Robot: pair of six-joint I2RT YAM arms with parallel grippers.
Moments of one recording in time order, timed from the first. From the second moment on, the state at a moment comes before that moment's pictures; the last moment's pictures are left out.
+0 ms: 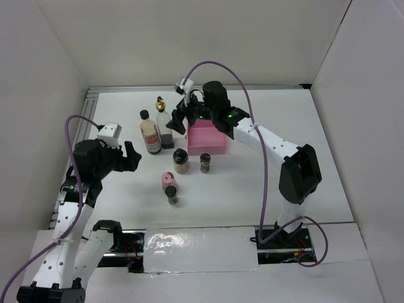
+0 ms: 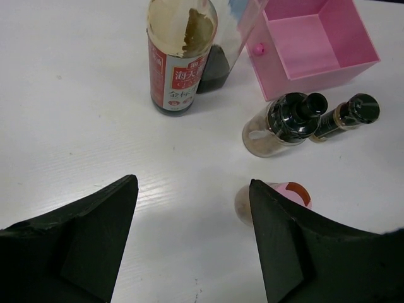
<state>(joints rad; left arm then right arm) -0.06 0.69 0.78 -0.54 0.24 -0.09 0.65 1.77 1.56 -0.05 -0.51 -0.15</state>
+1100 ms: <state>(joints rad) -0.03 0.80 0.78 -0.46 0.28 -0.06 0.65 2.14 1.89 0.05 -0.53 -0.12</state>
